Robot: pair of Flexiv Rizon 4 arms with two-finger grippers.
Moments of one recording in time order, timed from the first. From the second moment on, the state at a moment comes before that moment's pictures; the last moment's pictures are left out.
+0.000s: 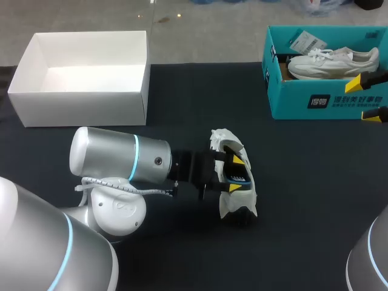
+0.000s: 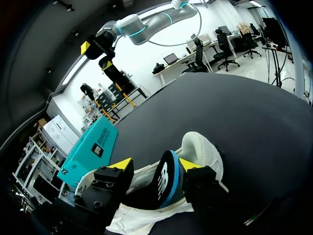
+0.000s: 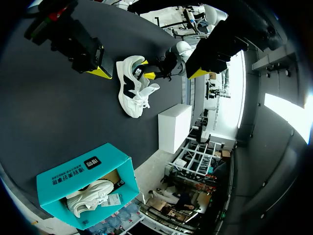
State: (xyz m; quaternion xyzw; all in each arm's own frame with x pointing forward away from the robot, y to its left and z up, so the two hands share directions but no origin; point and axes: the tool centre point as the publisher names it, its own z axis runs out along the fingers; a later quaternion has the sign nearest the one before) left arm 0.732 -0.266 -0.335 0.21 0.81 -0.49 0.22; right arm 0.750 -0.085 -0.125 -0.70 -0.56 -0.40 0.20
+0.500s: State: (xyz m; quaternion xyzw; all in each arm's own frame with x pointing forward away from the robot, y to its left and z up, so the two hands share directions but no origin) left arm 0.723 -0.247 -0.336 0.20 0.83 -0.48 0.21; right arm 0.750 -0.085 -0.125 -0.70 -0.56 -0.40 0.20
